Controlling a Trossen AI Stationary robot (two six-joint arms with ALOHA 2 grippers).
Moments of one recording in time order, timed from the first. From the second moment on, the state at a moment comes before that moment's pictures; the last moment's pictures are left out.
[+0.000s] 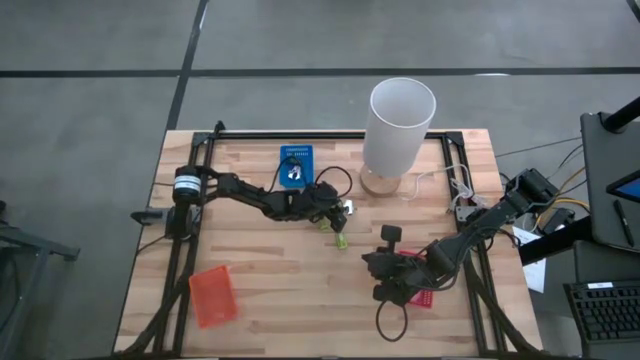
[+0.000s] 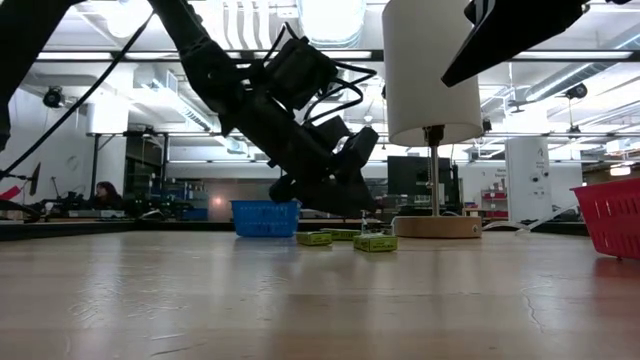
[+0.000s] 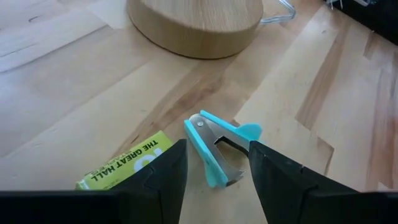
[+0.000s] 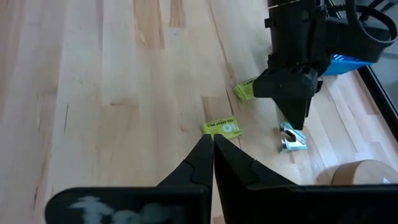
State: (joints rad) left arm 0.07 1.96 1.06 0.31 -0.29 -0.55; right arm 0.60 1.56 1.08 -0.56 0.70 0.47
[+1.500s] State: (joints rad) left arm 0.07 1.99 1.07 0.33 -0.25 -0.47; right arm 0.60 1.56 1.07 -0.54 0.70 0.46
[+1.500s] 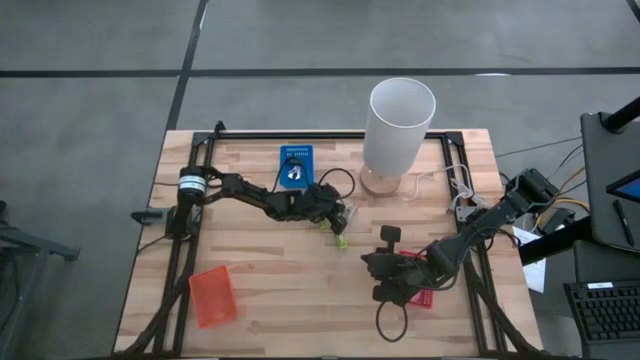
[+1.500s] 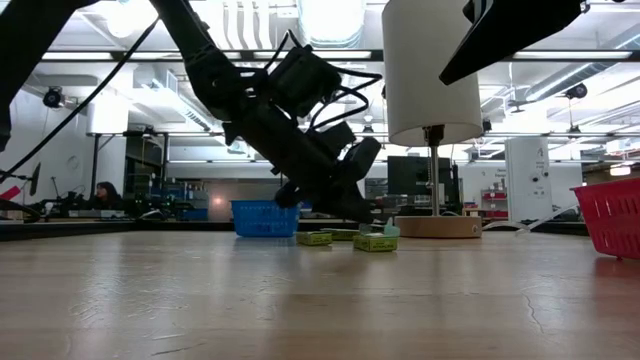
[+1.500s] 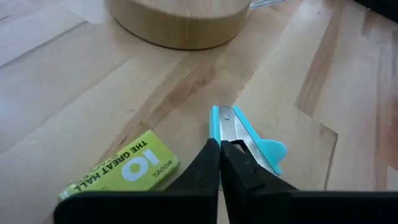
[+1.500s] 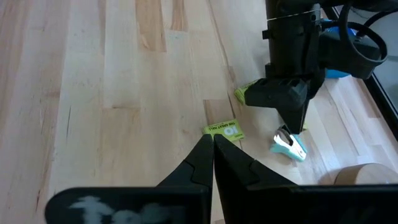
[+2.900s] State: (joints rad) left arm 0.25 1.57 0.99 -0.35 -0.64 -0.38; right arm 0.60 1.56 1.07 -0.54 0.70 0.46
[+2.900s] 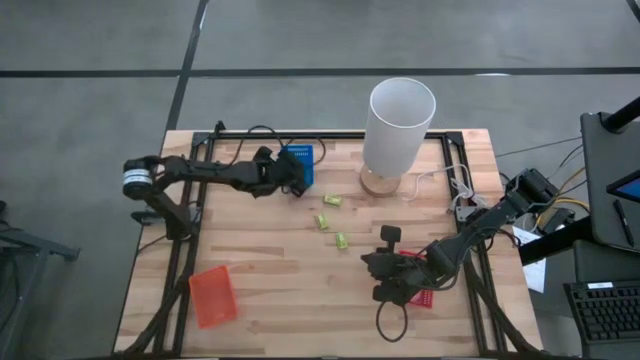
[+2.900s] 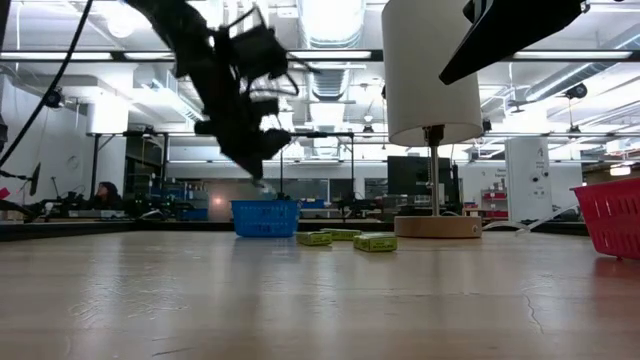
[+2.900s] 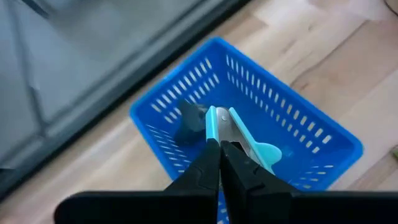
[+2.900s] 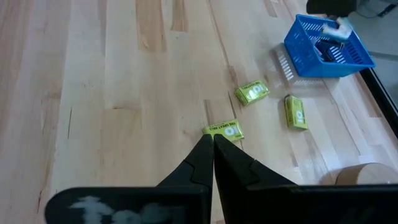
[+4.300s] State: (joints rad) left arm -0.16 1.40 0.86 0.17 -0.48 -0.24; right arm 0.45 1.74 1.07 -0.23 0.70 0.78
